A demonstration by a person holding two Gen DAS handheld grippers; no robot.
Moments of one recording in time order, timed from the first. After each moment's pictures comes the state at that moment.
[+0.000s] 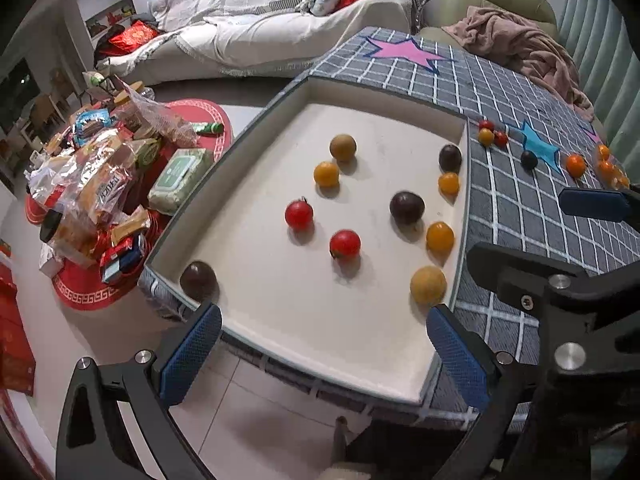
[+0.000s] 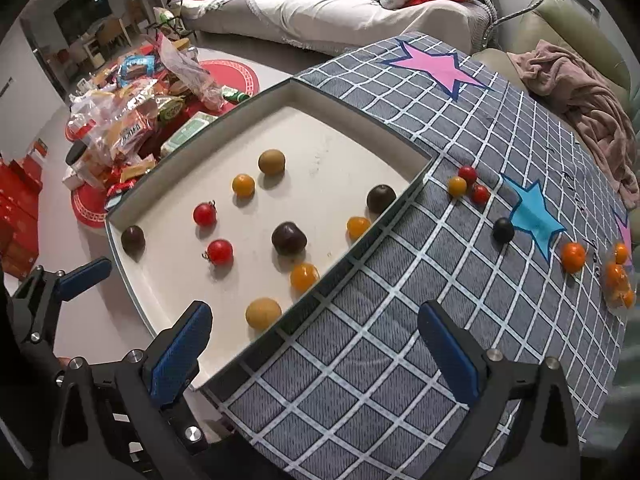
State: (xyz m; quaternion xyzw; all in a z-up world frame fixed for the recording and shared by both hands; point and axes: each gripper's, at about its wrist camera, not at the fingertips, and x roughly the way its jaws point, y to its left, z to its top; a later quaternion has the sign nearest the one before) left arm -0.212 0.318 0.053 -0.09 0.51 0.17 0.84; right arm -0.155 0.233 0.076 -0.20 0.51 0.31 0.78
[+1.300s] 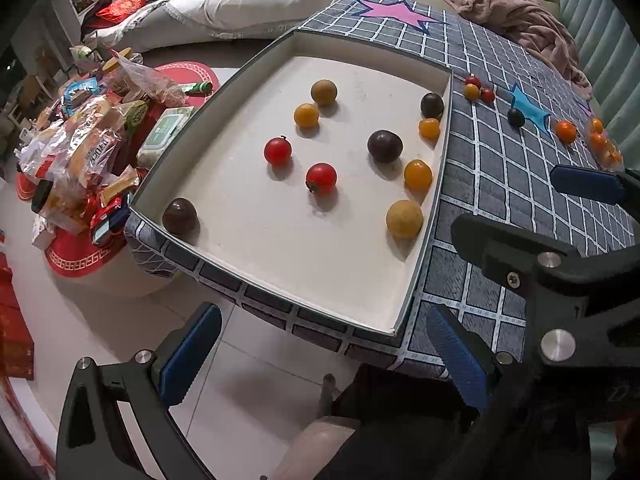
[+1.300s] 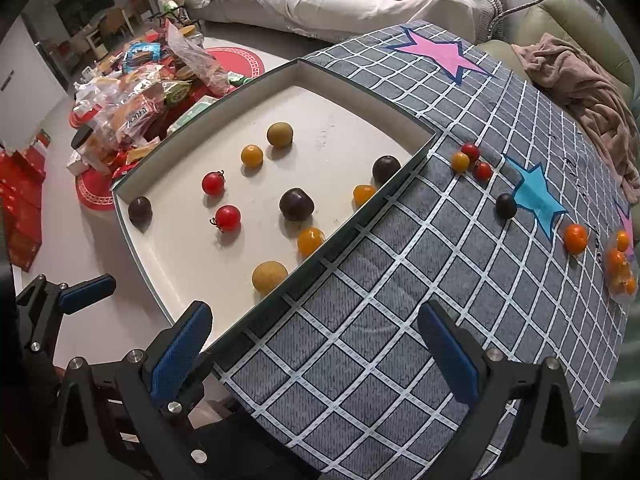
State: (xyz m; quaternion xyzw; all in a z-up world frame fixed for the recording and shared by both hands) left arm -0.227 0.302 0.047 -0.11 0.57 0.15 0.80; right arm -0.169 0.223 0.073 -0.20 0.52 0.32 0.76
